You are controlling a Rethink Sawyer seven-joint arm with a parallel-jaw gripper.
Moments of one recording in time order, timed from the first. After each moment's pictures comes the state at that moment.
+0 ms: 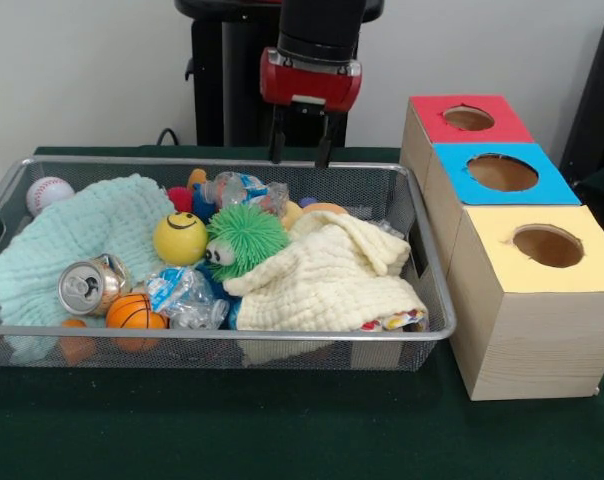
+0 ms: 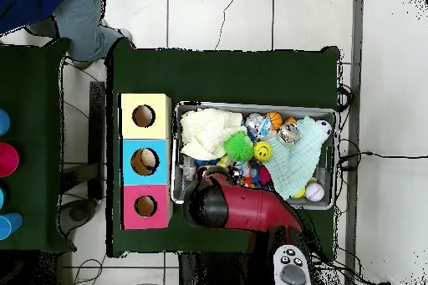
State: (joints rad) arm -0.19 -0.75 -0.10 1.93 -0.16 0.21 1.57
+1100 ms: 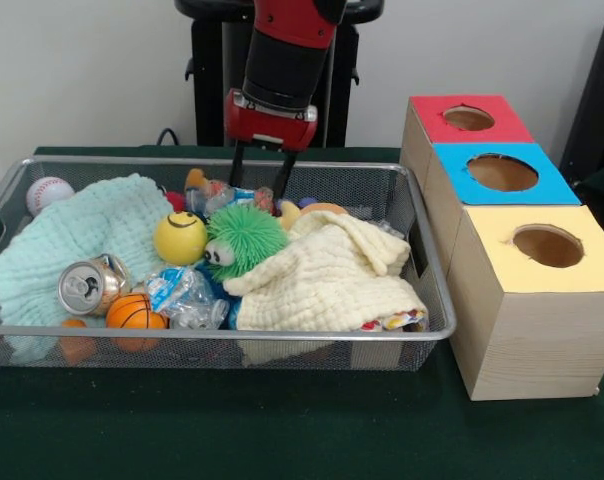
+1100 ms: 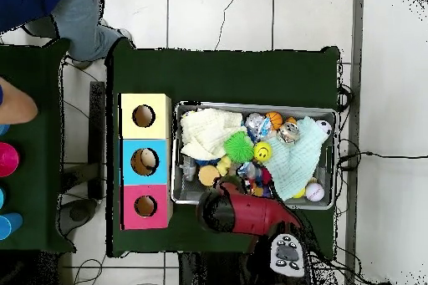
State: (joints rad) arm -0.16 -0.56 -0.22 1.91 -0.18 0.05 1.57
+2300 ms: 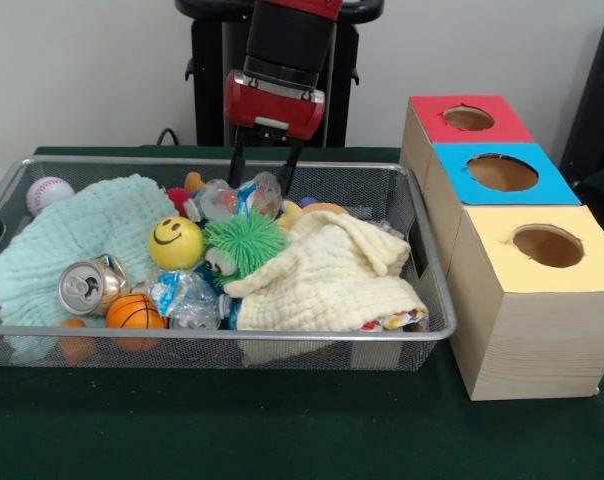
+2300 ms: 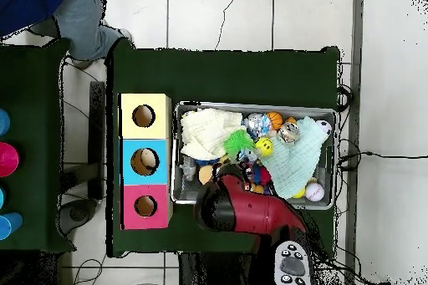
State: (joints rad) arm -0.17 -0.66 -0.19 1.91 -0.18 -0.03 1.57
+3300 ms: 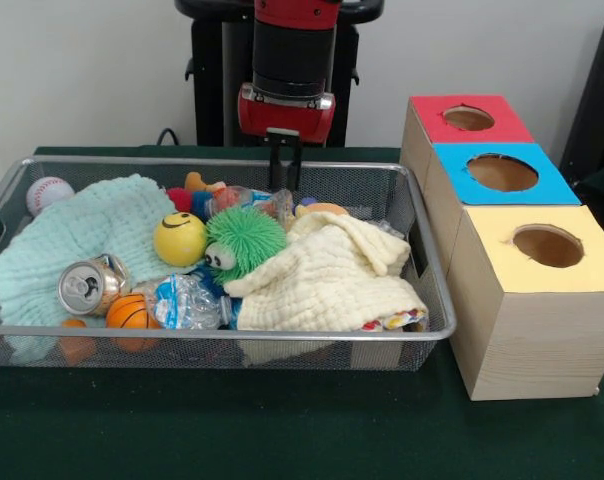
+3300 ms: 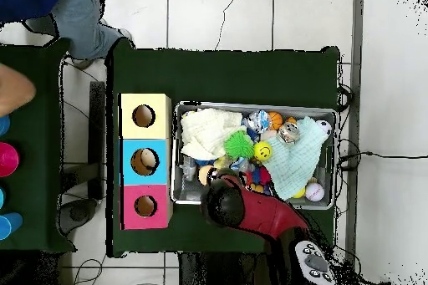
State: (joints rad) arm -0.31 -0.67 -0.04 2.00 -0.04 0.08 1.57
